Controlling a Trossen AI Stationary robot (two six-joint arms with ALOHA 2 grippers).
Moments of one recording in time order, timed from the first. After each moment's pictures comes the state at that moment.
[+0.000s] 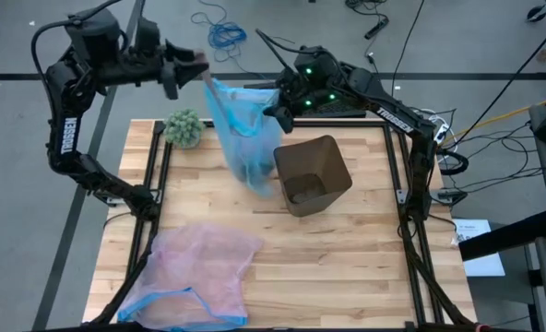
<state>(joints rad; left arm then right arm) 0.75 1.43 2.36 -1.10 0.37 -0.18 -0.43 1.91 2.32 -0.95 -0.32 0.20</state>
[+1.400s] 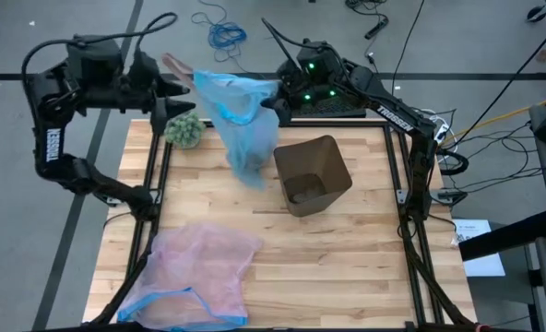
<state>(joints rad) 0.60 1.39 2.35 -1.45 0.24 -0.01 -0.45 1.91 2.32 -0.87 -0.32 0.24</state>
